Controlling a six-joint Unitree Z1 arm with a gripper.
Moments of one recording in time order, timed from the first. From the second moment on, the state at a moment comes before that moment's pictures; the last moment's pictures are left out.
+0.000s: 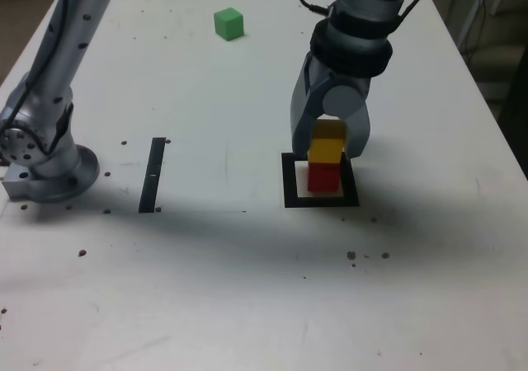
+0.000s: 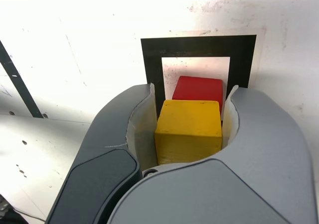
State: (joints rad) arm -0.03 2.17 -1.81 1.45 -0.01 0.00
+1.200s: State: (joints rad) arm 0.01 1.96 -1.76 1.51 0.06 0.04
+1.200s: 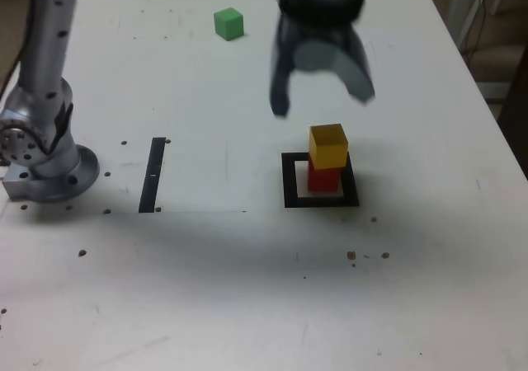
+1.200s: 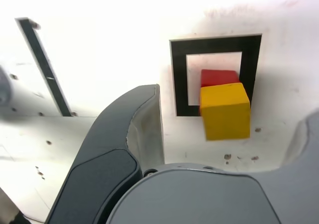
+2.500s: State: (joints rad) arm 0.95 2.27 -2.11 1.56 0.19 0.48
